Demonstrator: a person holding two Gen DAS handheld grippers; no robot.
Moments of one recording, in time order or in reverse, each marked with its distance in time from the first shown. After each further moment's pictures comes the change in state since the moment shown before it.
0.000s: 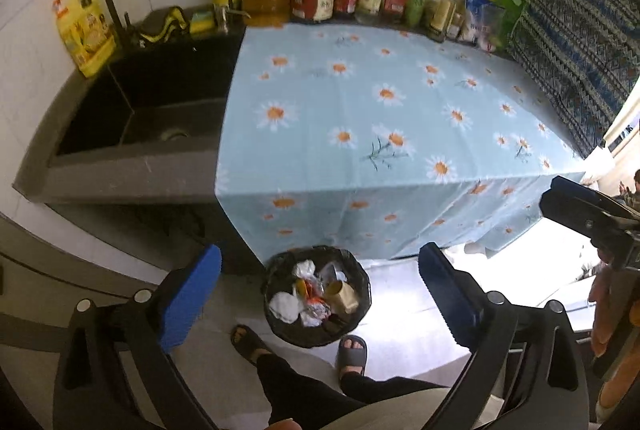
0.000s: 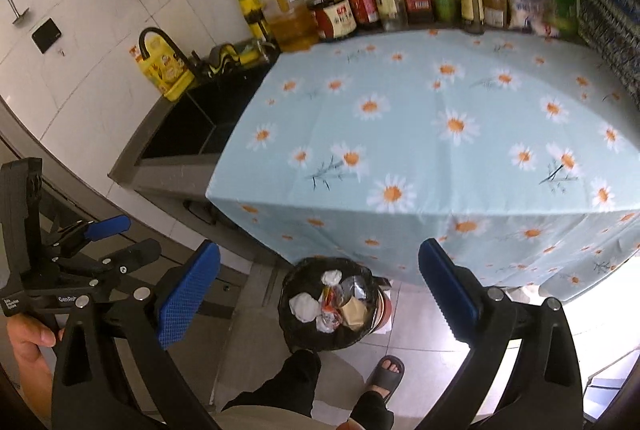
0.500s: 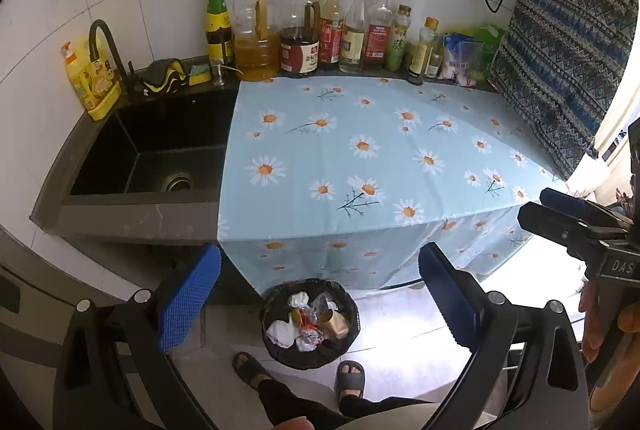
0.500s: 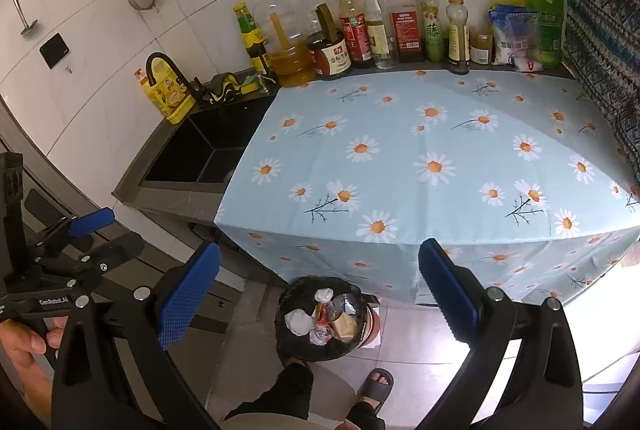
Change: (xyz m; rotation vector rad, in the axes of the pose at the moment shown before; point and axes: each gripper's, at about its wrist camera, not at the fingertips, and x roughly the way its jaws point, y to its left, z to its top) left arm -0.064 -0.029 0.023 0.031 -0.118 -0.010; right arm -0.053 0.009 0.021 -0.018 -0.061 -0.046
